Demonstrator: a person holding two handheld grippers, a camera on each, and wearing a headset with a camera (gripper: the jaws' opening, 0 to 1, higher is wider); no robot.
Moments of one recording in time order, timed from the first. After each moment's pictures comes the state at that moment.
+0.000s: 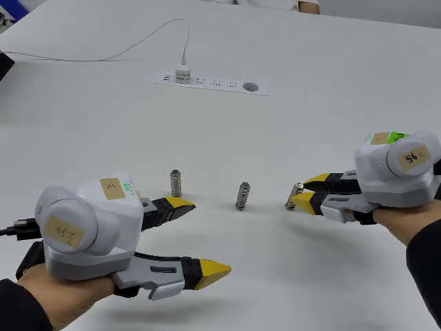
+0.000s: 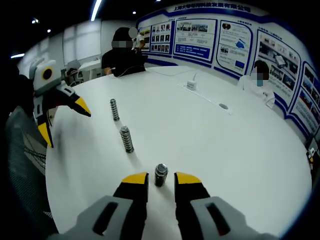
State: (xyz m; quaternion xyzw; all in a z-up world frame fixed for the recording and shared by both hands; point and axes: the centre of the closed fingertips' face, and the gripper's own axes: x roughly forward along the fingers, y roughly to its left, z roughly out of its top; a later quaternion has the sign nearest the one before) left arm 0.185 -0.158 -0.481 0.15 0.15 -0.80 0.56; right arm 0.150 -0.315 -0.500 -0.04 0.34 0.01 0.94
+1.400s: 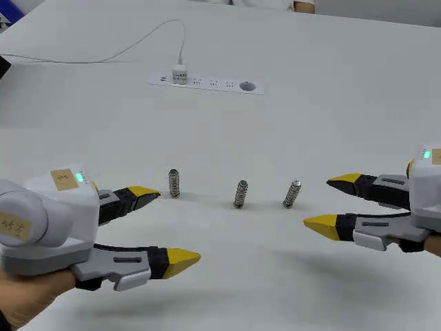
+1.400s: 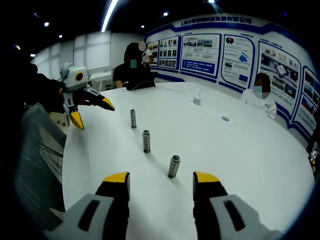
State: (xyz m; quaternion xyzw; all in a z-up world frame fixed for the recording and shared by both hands) left arm 0.226 -0.136 -0.474 0.15 0.15 -0.77 0.60; right arm 0.111 -0.289 -0.471 -0.05 0.28 0.04 0.96
